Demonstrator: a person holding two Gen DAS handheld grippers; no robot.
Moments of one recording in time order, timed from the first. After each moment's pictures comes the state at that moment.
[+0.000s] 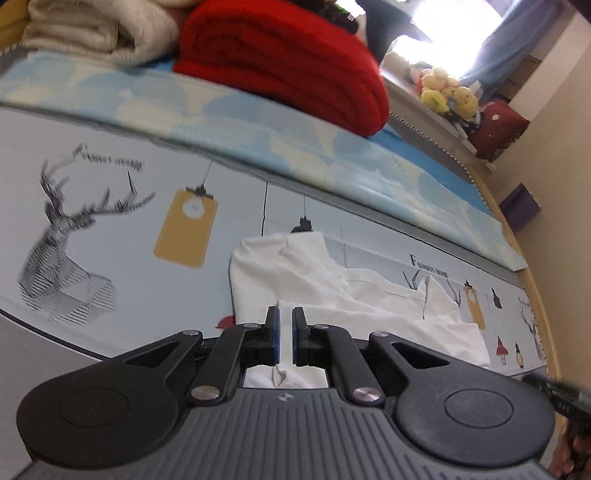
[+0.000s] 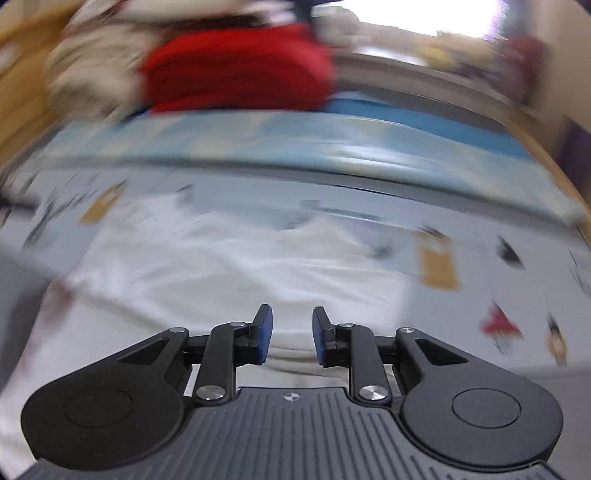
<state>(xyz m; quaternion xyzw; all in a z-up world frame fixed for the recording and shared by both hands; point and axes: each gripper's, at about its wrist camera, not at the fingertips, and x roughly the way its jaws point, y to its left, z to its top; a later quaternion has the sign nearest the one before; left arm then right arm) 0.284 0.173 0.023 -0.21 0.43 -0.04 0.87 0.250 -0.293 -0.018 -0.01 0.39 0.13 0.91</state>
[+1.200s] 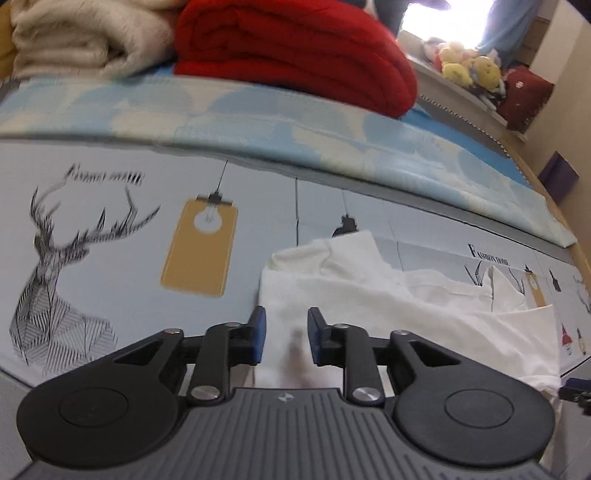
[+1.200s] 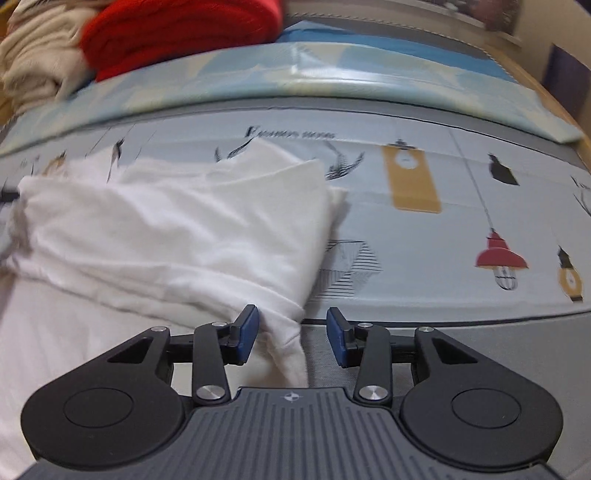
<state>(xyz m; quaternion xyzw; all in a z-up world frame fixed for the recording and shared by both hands) 0.327 0.165 -0.035 -0.14 0.45 0.00 0.88 0.291 -0.305 -0.090 -0.01 0.48 0.12 0.87</state>
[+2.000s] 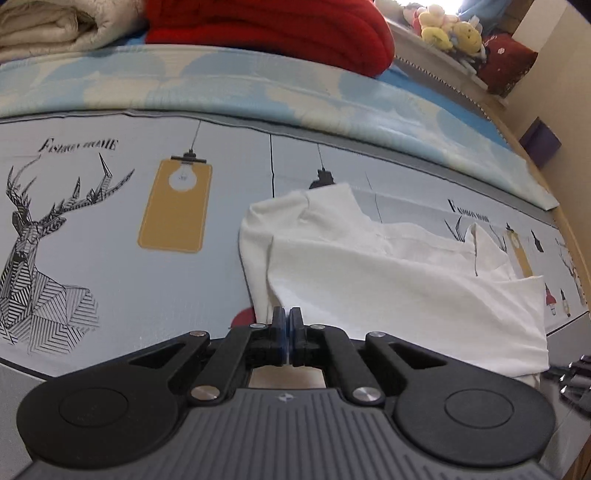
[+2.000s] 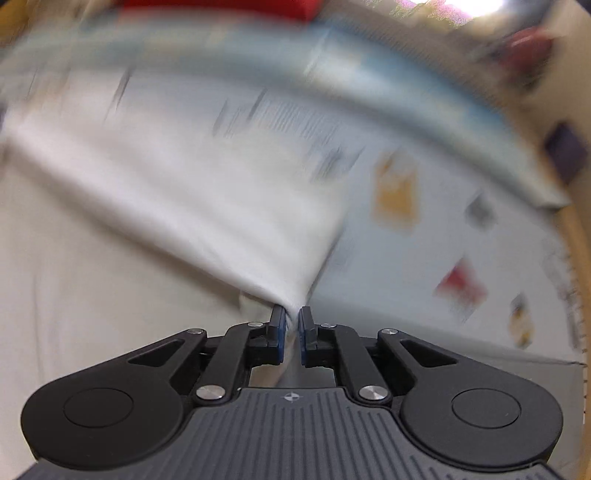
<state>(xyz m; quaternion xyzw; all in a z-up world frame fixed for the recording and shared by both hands) 0.323 0.156 -0.035 -0.12 0.49 -0.05 0.86 0.271 -0.290 -0.111 -0.18 0.50 0.12 0.84</state>
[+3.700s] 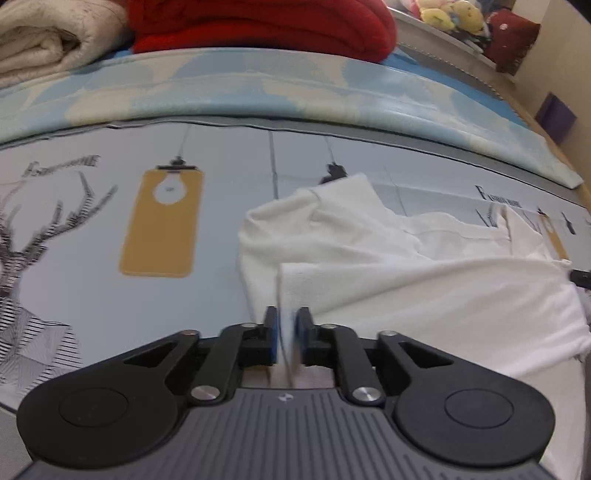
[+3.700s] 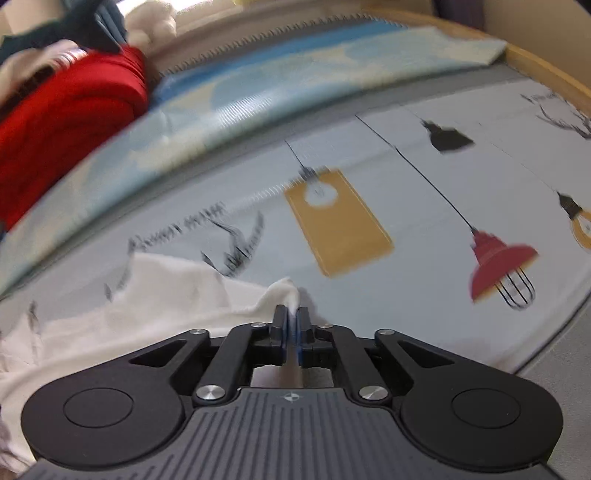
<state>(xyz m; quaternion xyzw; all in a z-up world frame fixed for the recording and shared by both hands) 0.350 0.138 -0.065 -0.06 0.48 -0.03 0.87 0.397 -0.365 -0.135 0.18 0.44 -0.04 0.88</state>
